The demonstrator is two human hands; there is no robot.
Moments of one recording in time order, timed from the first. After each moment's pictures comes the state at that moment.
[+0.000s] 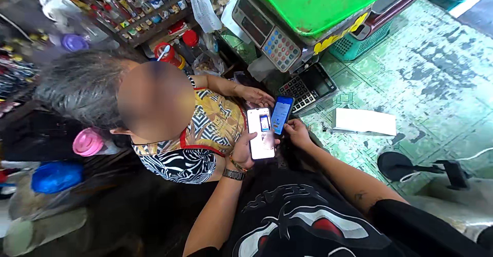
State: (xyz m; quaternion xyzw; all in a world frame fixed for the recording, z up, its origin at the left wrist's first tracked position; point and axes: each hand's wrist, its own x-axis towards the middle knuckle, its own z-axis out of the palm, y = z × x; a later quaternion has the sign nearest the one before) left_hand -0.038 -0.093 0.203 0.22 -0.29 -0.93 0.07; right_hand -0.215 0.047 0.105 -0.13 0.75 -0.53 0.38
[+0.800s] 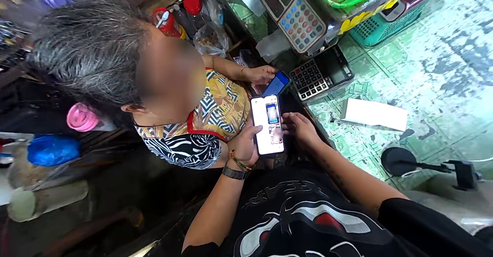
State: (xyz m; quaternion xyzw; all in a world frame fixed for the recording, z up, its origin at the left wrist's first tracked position) left_hand -0.020 -0.080 0.228 0.30 -0.36 -0.87 0.13; right_hand -0.178 0.043 0.154 -0.02 0.63 -0.61 0.48
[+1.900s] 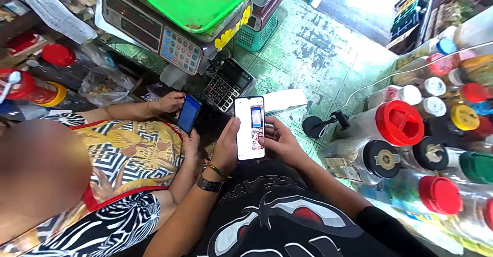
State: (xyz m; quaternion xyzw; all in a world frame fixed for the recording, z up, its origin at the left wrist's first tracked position) left_hand -0.119 0.000 0.265 0.15 -0.50 -0.85 -0.04; right_hand -0.174 0.178 0.262 -0.14 0.66 -0.68 0.29
